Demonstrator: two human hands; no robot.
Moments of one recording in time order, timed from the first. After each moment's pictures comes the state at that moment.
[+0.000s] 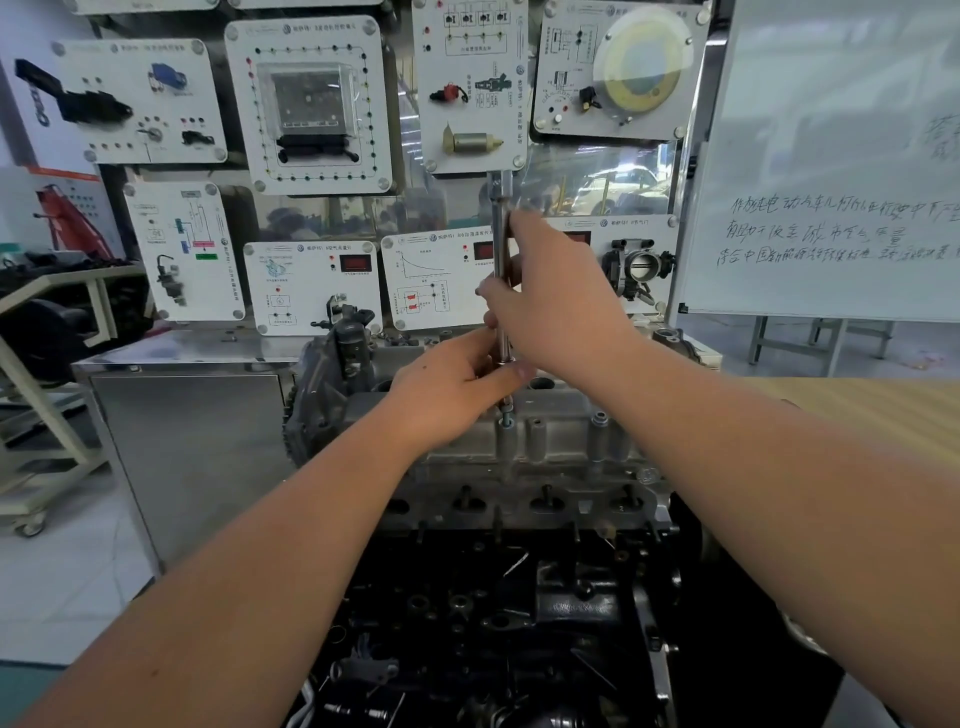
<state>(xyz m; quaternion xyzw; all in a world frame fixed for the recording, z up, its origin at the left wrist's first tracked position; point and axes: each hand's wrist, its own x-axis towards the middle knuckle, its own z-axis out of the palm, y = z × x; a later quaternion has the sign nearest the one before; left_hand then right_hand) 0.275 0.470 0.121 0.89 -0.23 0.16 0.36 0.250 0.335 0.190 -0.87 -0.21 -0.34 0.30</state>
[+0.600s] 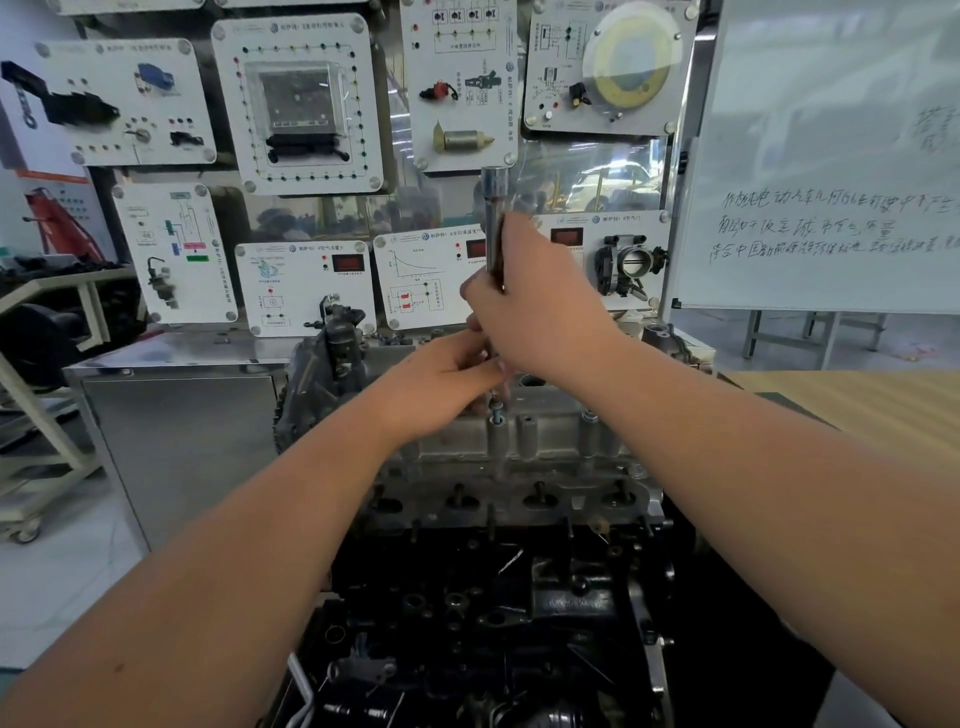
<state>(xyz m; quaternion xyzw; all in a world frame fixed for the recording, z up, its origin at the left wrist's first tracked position) 0.280 0.473 0.127 0.87 -0.27 0.09 0.39 0.248 0.334 0.185 -0.86 -0.22 -0.31 0.33</state>
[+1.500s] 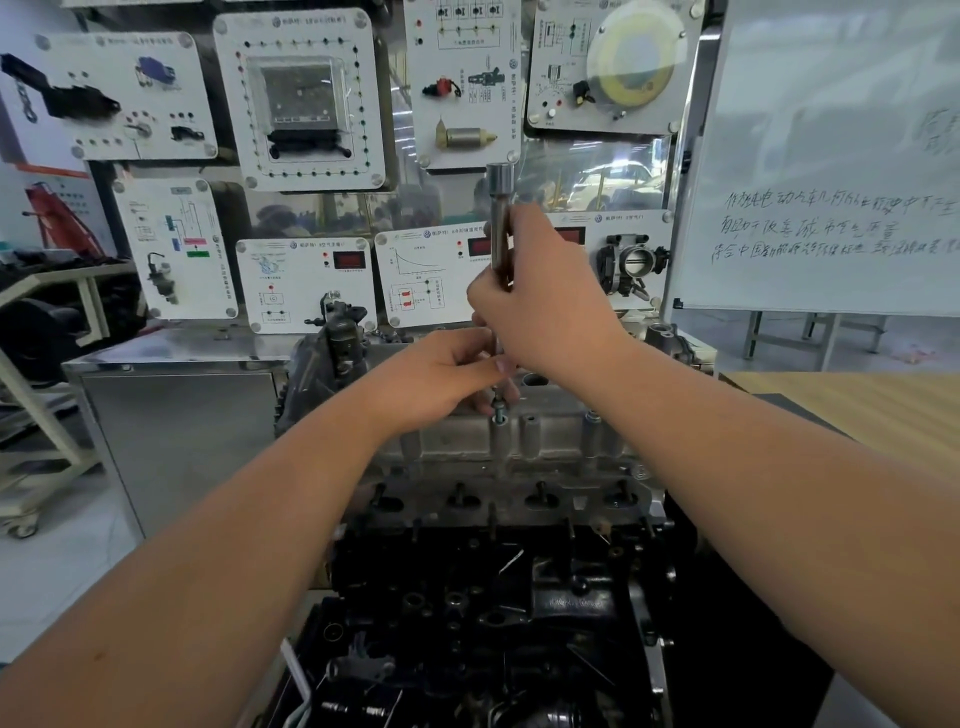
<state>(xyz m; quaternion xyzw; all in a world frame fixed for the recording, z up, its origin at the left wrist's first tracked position) 0.287 0.479 0.128 0.84 -0.31 0.04 0.45 0.248 0.335 0.183 -0.84 -0.22 -0.35 0.35</state>
